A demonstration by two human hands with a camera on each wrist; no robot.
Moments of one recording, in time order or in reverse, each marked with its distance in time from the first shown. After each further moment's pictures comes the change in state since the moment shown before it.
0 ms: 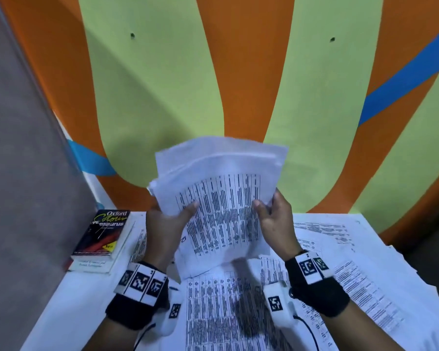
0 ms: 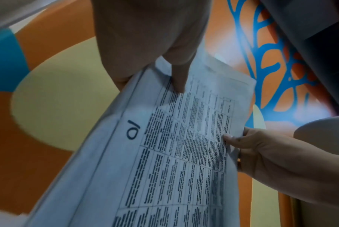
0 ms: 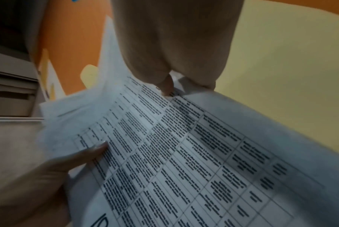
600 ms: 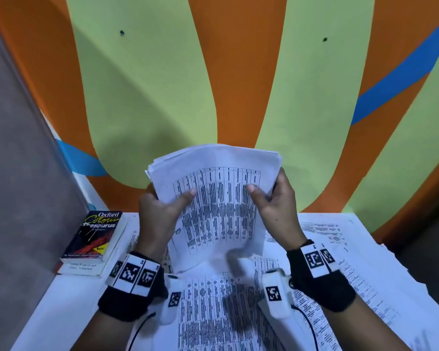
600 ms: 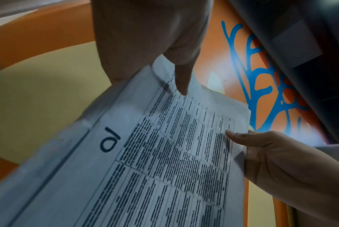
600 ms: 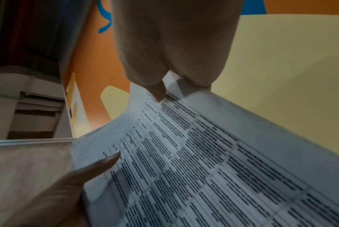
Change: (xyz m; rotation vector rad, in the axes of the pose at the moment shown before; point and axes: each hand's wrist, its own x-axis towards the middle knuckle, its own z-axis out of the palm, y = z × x) left_hand 0.015 0.016 0.012 0.008 -0.012 0.050; right_hand 0.019 -0.021 -0.013 0.102 0.005 -0.069
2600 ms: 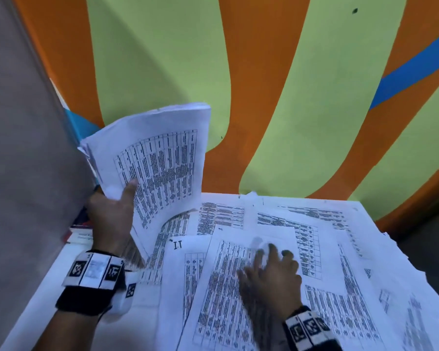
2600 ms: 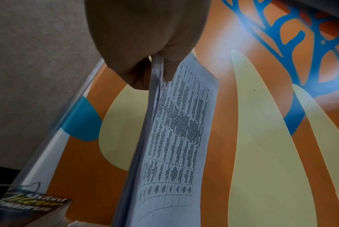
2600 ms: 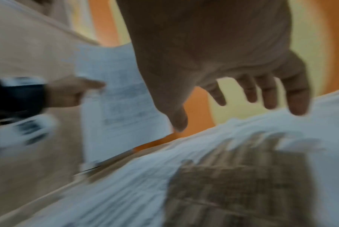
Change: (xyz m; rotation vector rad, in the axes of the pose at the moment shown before) left_hand -0.010 -0.035 -0.085 0.219 0.367 -0.086; right_hand -0.155 0.095 0.001 -1.245 -0.313 0.583
